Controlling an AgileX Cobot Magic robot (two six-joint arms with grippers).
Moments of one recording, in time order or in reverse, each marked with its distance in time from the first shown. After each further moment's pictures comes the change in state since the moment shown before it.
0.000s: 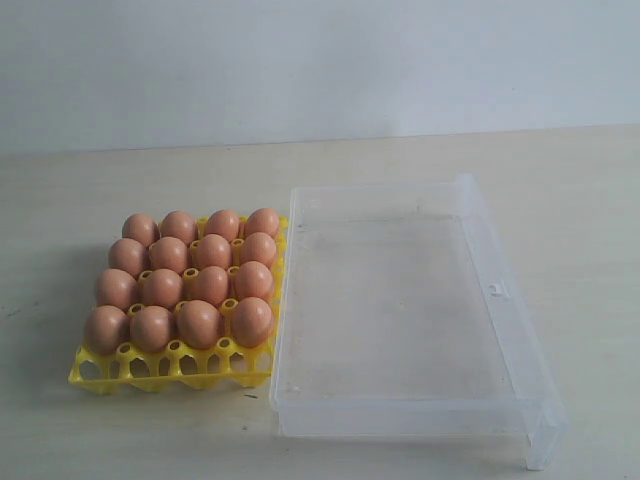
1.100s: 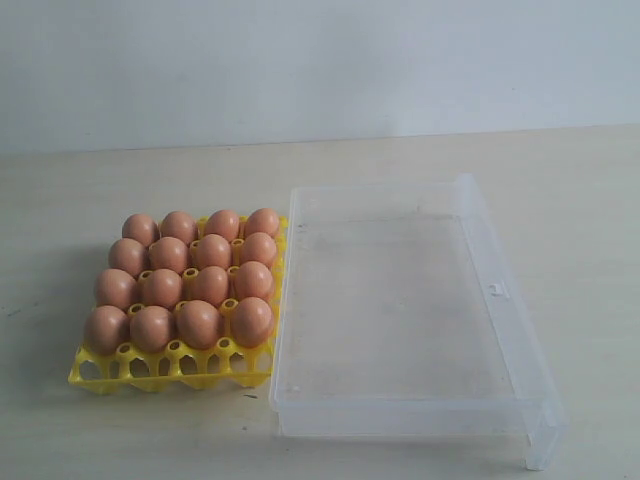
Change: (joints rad) left arm 0.000 0.000 0.000 0.000 0.000 0.000; right arm -0.023 0.000 0.000 0.069 0.000 -0.076
